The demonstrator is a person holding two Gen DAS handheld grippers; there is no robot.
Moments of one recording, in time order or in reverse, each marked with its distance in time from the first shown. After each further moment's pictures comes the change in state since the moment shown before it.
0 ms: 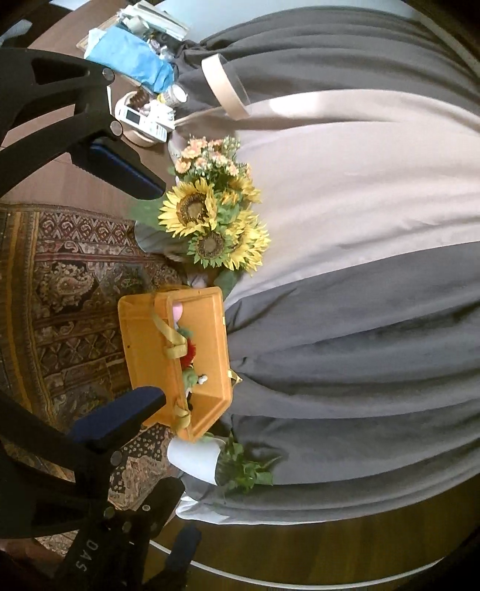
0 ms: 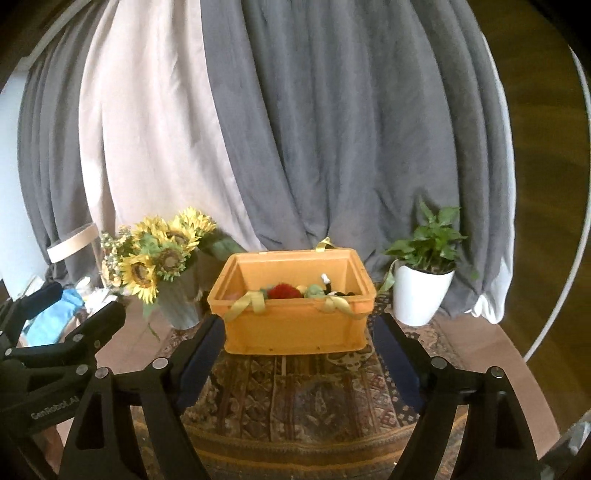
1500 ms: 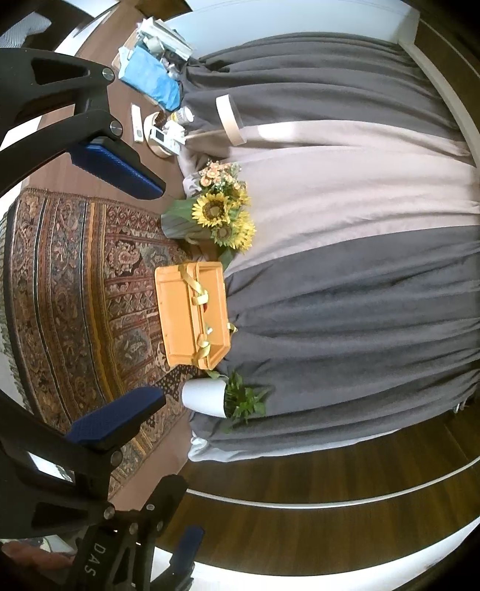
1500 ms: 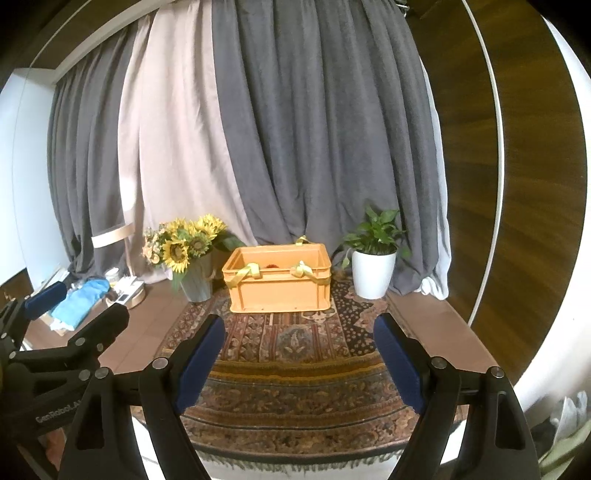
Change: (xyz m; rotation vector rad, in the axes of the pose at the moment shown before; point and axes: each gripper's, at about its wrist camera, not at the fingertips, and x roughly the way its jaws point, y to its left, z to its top) left arm -0.215 -0.060 -0.077 0.017 -0.113 -0.037; right arm -0.216 -0.037 -0.089 0.006 -0.087 -0.017
